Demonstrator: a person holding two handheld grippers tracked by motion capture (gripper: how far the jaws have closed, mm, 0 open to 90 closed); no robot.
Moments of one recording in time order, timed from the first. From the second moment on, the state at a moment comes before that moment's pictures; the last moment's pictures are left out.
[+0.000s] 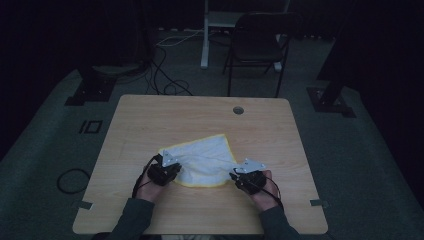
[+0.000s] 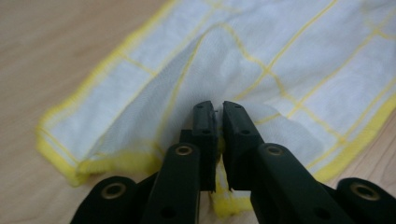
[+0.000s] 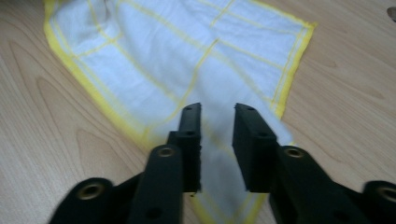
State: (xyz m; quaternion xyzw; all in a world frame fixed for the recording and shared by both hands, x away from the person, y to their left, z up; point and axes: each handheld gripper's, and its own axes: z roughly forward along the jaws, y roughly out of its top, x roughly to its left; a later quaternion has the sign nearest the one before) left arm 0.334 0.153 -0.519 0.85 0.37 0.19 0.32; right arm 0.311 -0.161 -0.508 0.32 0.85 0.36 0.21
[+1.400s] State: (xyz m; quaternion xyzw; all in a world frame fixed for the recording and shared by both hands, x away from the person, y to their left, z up) left arm 0.306 0.137 -0.535 0.86 0.35 0.16 0.33; right arm 0.397 -0.136 -0.538 0.36 0.85 0.34 0.20
